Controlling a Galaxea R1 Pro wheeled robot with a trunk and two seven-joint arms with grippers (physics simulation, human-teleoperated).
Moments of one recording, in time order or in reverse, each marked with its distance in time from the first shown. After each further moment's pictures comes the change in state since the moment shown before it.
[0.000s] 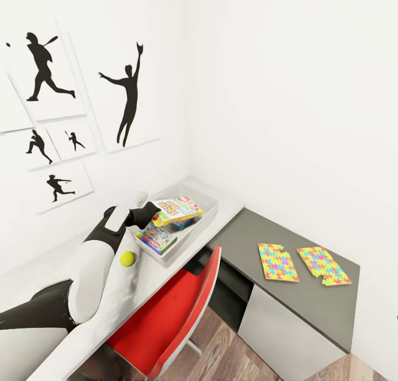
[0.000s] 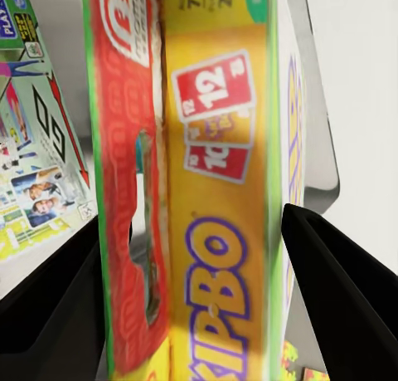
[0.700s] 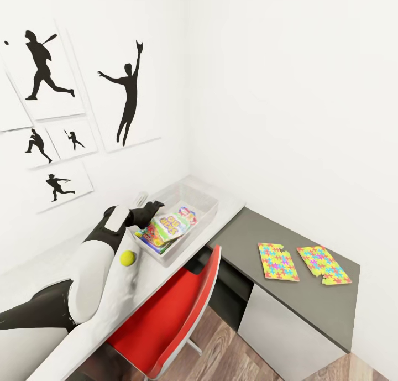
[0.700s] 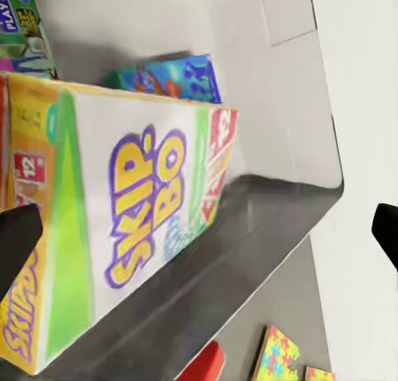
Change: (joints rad) left arm 0.000 0.000 0.000 0.000 0.000 0.004 0.001; right arm 0.000 0.008 -0.037 0.004 0.001 -0.005 0.000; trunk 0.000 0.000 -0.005
